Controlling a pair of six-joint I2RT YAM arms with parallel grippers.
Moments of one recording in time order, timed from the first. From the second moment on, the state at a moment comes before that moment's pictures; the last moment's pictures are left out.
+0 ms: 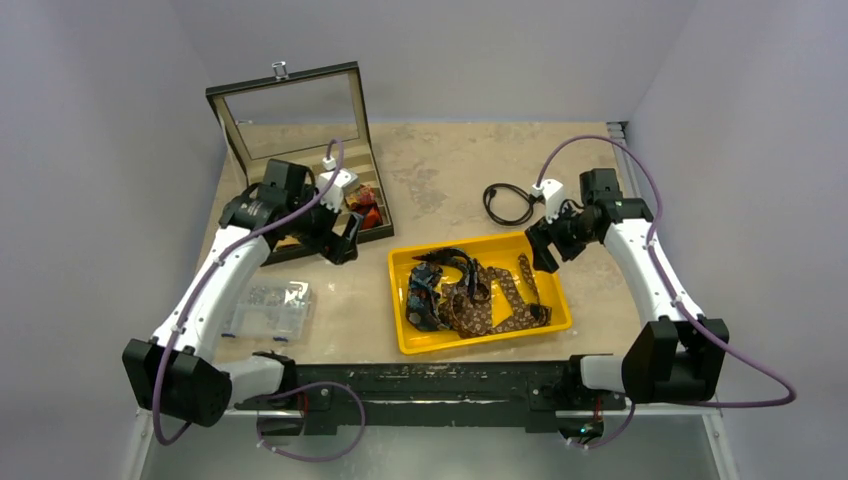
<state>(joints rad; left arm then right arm) -0.22 1.21 1.18 -0.93 0.36 0.23 0.03 1.30 1.09 -0.97 -0.39 -0.60</state>
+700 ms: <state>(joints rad) -0.75 1.52 1.26 -0.89 0.53 0.83 0.03 1.32 1.12 -0.94 -0.38 -0.51</state>
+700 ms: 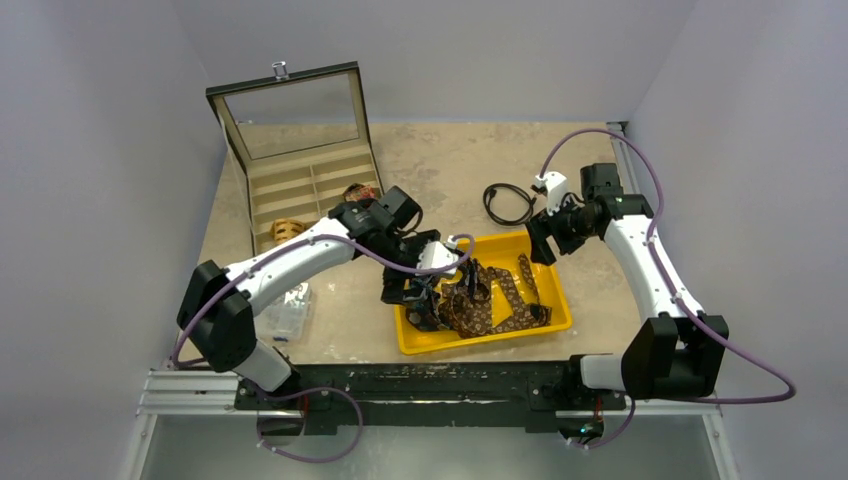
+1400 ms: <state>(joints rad) -0.88 1.72 1.12 -0.76 0.45 1.25 0.03 1.32 1.12 -0.94 -0.35 -0.51</state>
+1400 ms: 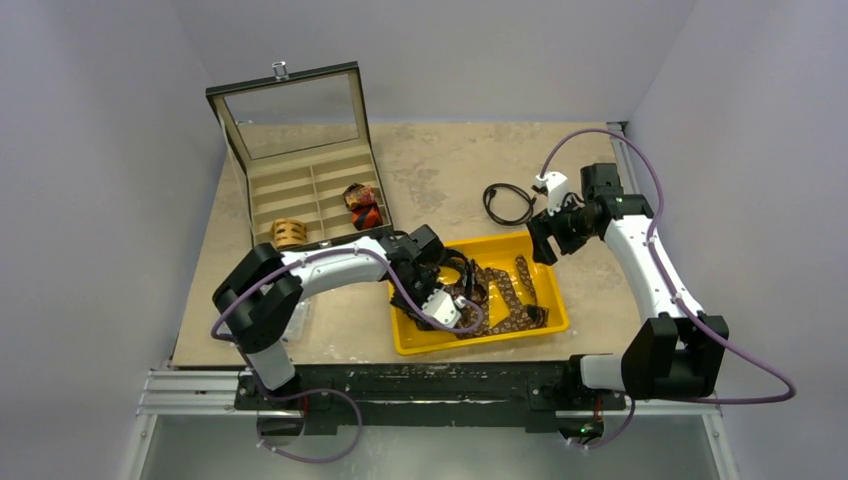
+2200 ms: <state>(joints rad) -0.33 1.41 1.77 -0.80 0.57 0.41 0.05 1.38 1.19 -0.95 -0.33 -0.57</state>
